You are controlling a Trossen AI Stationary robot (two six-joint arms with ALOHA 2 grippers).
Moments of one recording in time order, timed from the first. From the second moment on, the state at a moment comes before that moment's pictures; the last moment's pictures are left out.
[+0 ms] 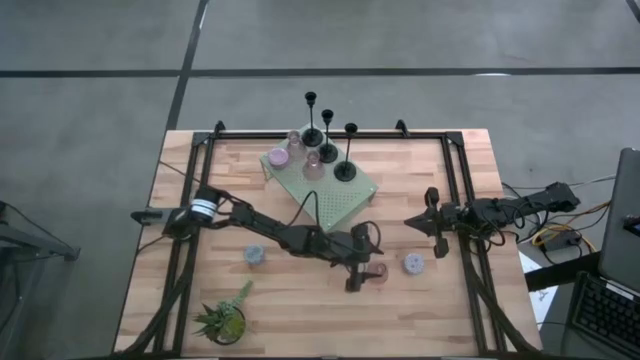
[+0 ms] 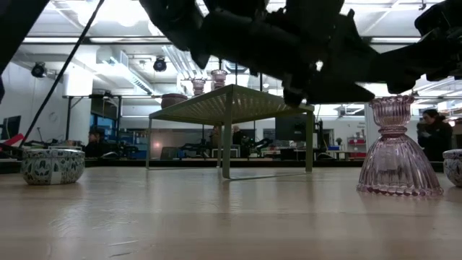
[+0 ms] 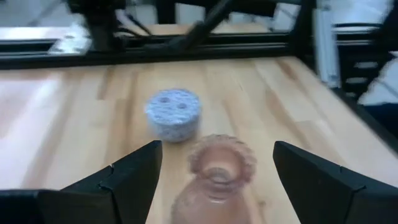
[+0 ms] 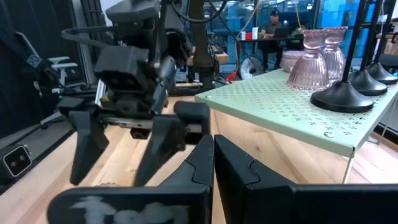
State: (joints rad) left arm -0.21 2.13 1.42 0.40 -0.01 -0.05; right arm 0.28 0.08 0.01 0.04 0.26 0.10
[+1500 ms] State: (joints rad) left arm -0.20 2.23 1.45 0.47 0.03 -0.05; right arm 0.28 0.08 0.01 0.04 0.26 0.10
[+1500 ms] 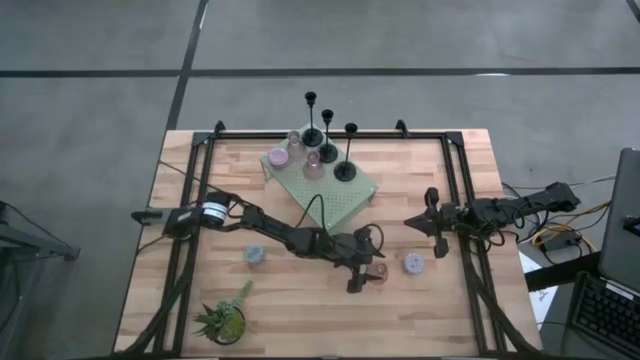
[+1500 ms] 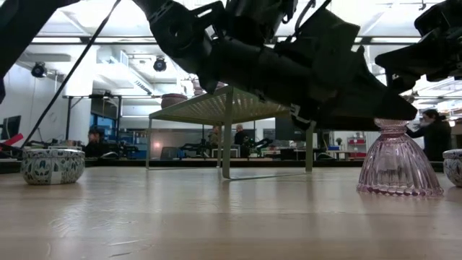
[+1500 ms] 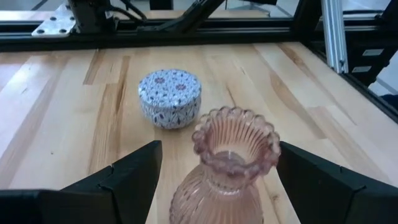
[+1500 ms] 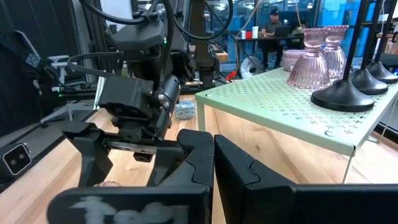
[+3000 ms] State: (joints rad) left arm -0.20 2.15 1.45 0.42 0.06 -0.06; right arm 0.28 0.08 0.01 0.04 0.26 0.10
